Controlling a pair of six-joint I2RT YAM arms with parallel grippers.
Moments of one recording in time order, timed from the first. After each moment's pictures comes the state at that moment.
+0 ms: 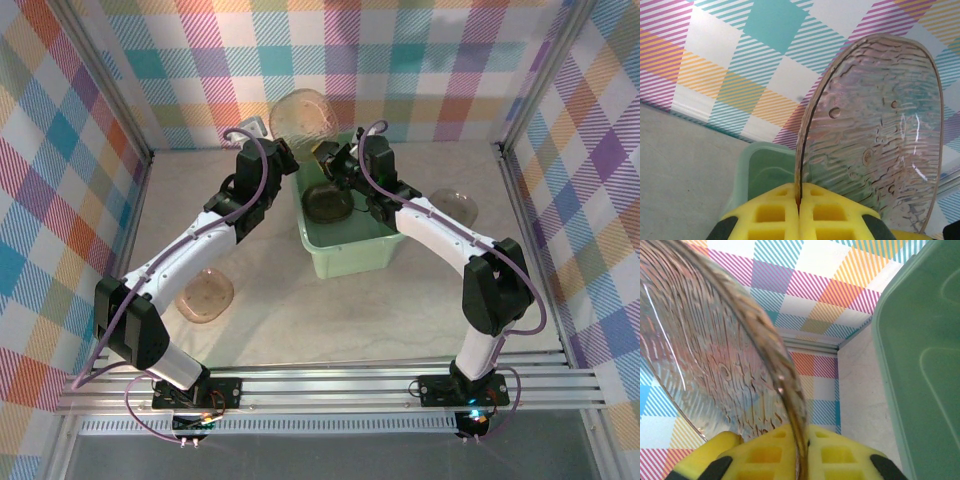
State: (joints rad) left arm -0.55 1.54 1.38 -0.05 -0.42 -0.65; right arm 0.58 1.76 1.44 0.19 -0.19 1.28
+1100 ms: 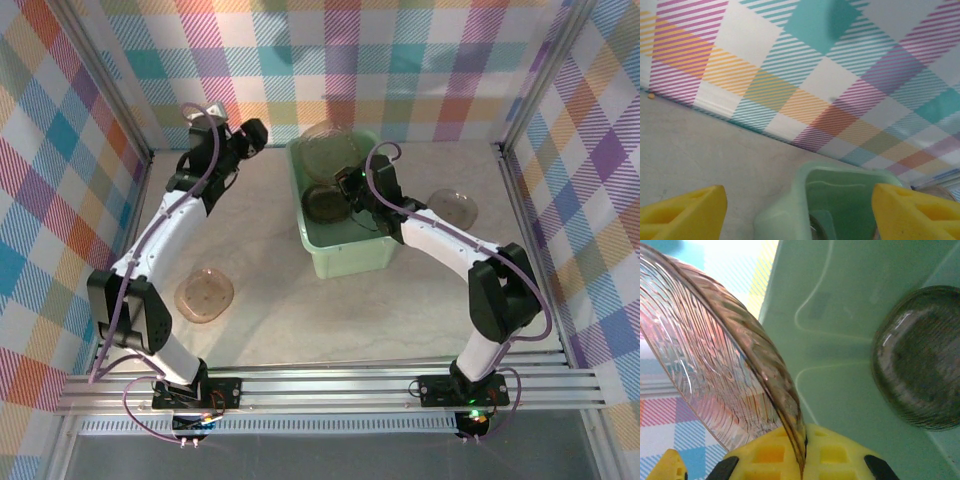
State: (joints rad) left arm -0.21 1.62 1.51 -0.20 0.00 -0.63; right arm 0.56 1.70 1.27 0.05 0.03 1.36
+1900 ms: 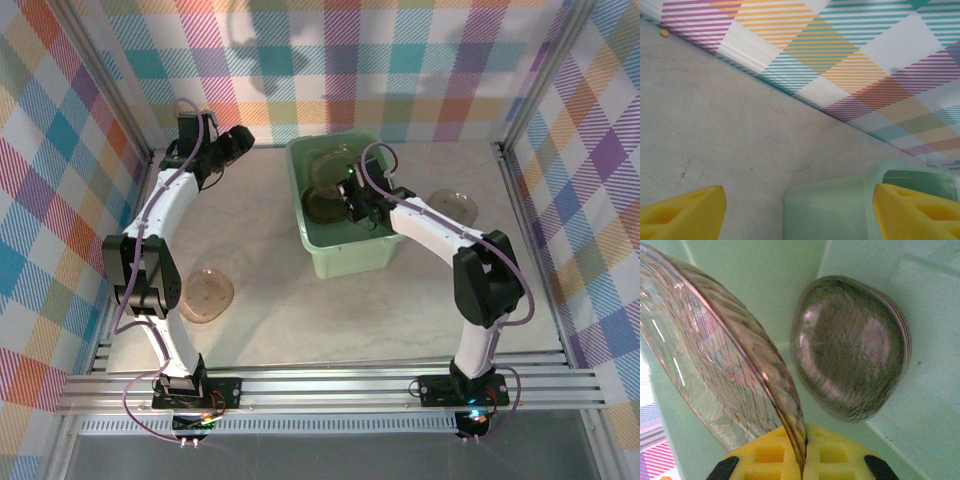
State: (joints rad) left arm -0.06 1.86 1.67 -0.37 0.23 -0.65; right arm 0.56 1.85 1.44 -0.30 0.08 1.54
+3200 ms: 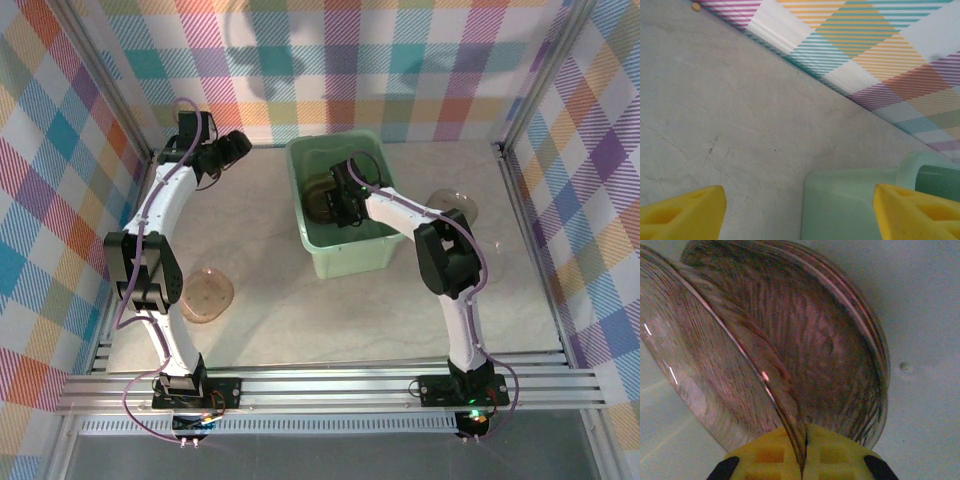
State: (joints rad) left arm -0.05 1.90 1.76 -0.54 0.20 -0.65; right arm 0.55 2.17 1.69 -0.46 -0.04 1.72
